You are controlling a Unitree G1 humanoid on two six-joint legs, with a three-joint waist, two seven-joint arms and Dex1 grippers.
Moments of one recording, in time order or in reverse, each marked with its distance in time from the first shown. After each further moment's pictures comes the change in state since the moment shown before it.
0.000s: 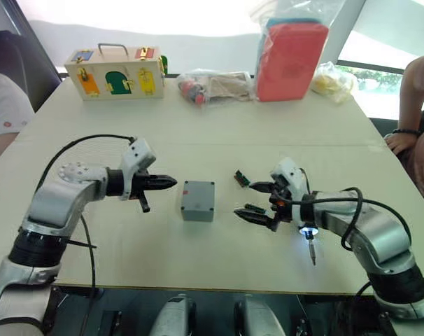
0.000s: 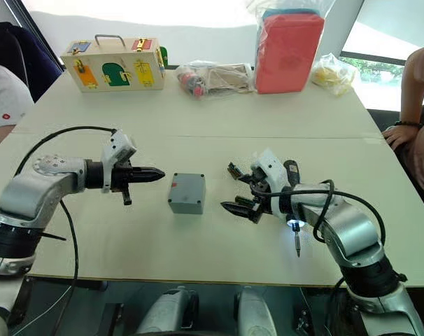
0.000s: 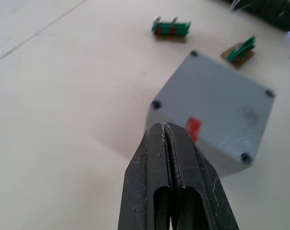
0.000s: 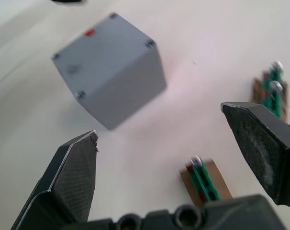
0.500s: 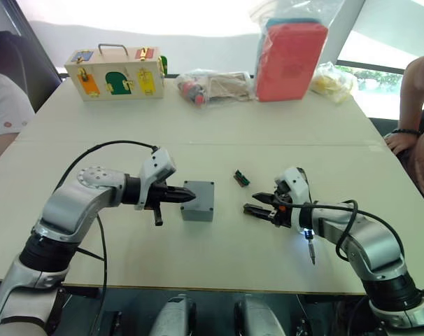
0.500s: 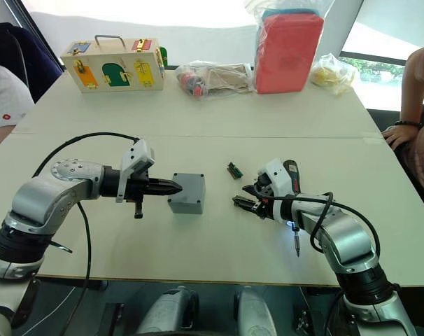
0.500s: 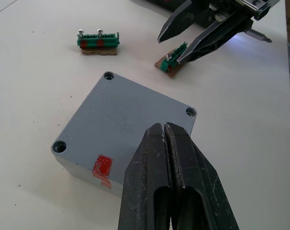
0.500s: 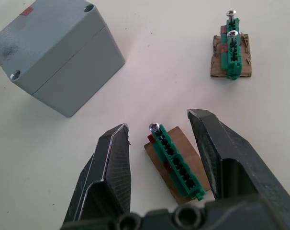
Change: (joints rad) left arm -0.002 -0.028 -0.069 -0.054 -0.024 0.035 -0.002; right arm 0.023 0.050 0.001 0.074 -0.021 -0.058 -0.070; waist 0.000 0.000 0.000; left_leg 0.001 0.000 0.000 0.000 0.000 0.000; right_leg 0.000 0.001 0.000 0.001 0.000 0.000
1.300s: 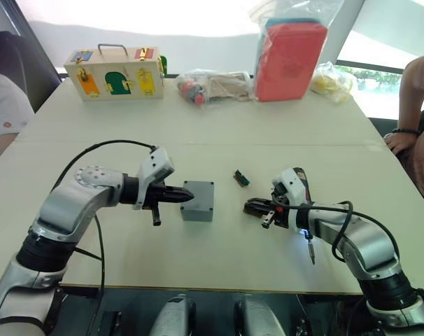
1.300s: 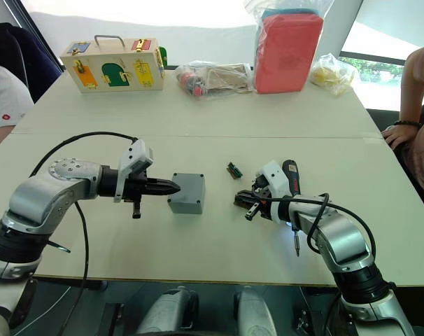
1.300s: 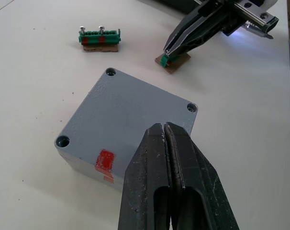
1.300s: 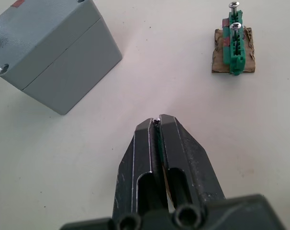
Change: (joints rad) left arm 0.000 0.030 0.001 0.000 -0.010 0.000 -0.012; right arm 0.000 0.005 0.027 0.039 -0.020 -0.039 0.002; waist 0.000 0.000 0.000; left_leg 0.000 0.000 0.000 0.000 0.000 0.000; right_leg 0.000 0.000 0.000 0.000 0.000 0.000
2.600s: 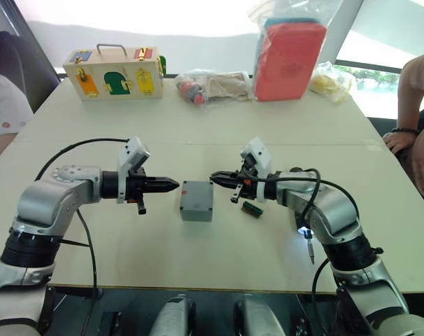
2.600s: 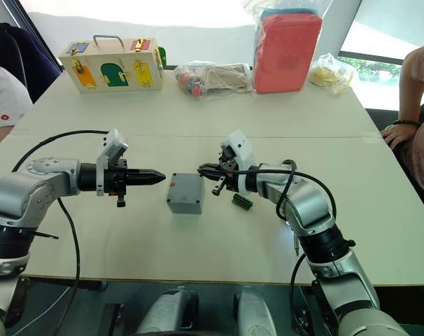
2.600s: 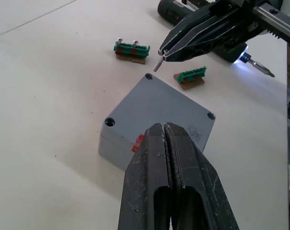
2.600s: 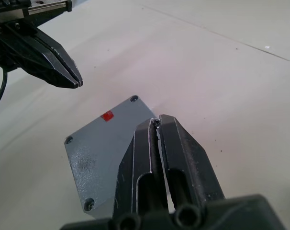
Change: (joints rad) left arm 0.023 0.017 0.129 0.122 -0.115 0.027 0.011; right arm -0.303 0.163 0.118 0.160 -0.001 -0.081 0.052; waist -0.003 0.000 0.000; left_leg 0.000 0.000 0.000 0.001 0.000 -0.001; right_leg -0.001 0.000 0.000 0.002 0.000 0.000
